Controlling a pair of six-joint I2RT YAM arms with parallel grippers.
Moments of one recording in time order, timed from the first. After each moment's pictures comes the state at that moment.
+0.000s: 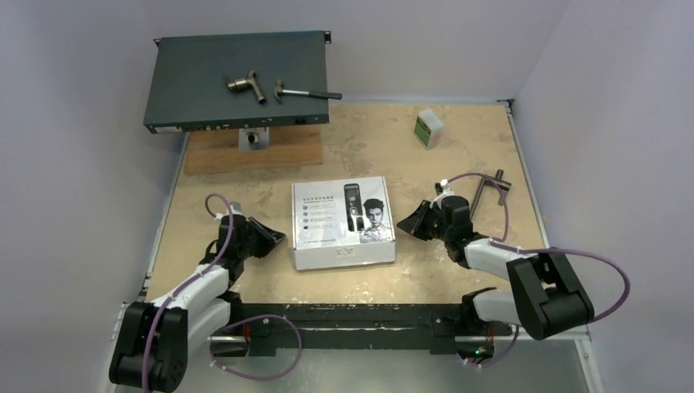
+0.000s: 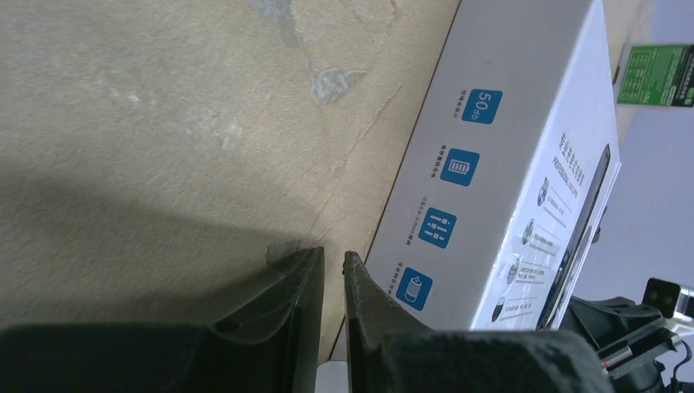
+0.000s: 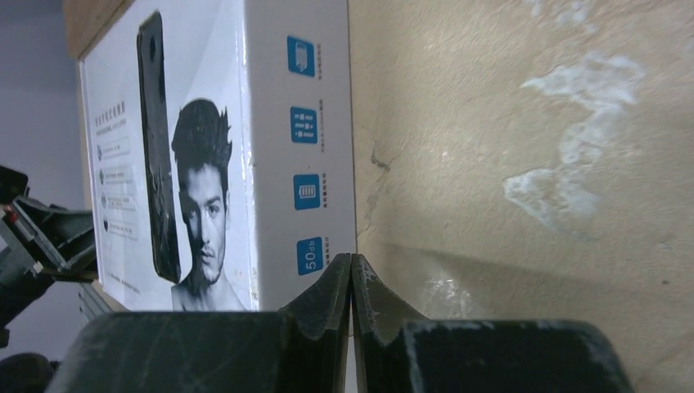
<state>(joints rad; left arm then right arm) -0.13 0.95 0.14 0.12 0.18 -1.01 0.28 1.26 0.30 0.38 -0.32 0.73</state>
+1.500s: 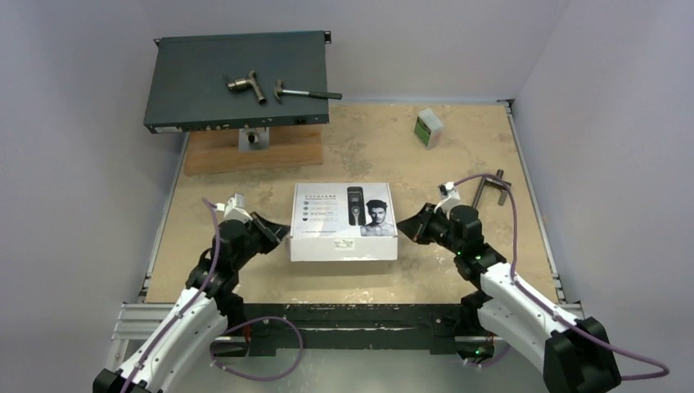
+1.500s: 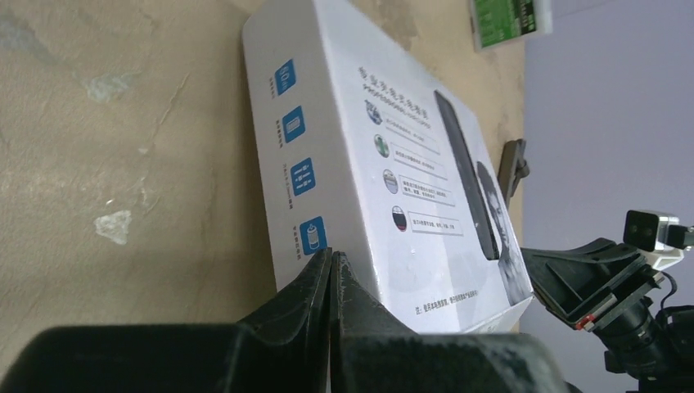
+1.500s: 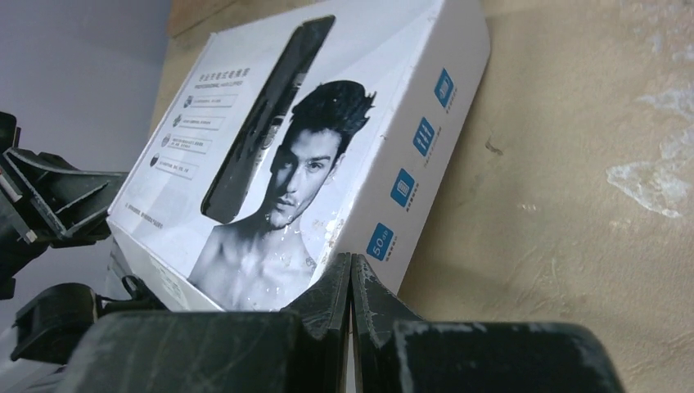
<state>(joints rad) -0.38 0.51 0.20 -0.12 0.10 -0.98 0.41 0.85 0.26 0.18 -0.32 0.72</state>
